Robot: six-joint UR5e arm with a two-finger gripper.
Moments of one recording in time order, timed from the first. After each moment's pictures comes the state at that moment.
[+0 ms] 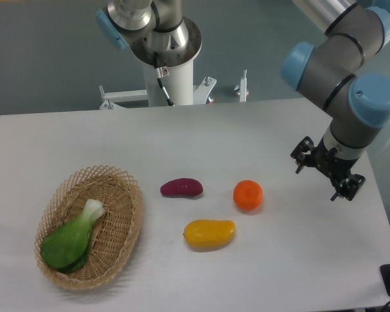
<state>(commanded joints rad) 2.71 -2.06 -1.34 -1.27 1.52 1.53</state>
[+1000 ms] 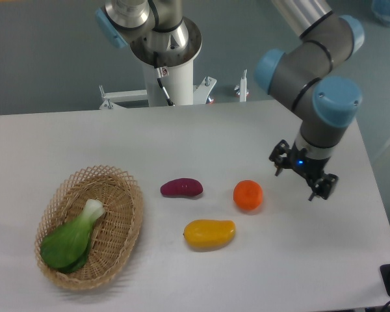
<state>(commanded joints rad) 2.67 -1.96 -1.65 -1.09 1.51 1.43</state>
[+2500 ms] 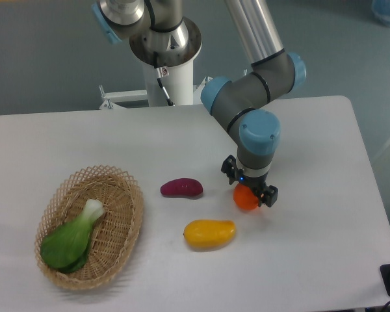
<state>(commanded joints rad) 2.53 -2.05 -1.79 -0.82 1.67 1.27</state>
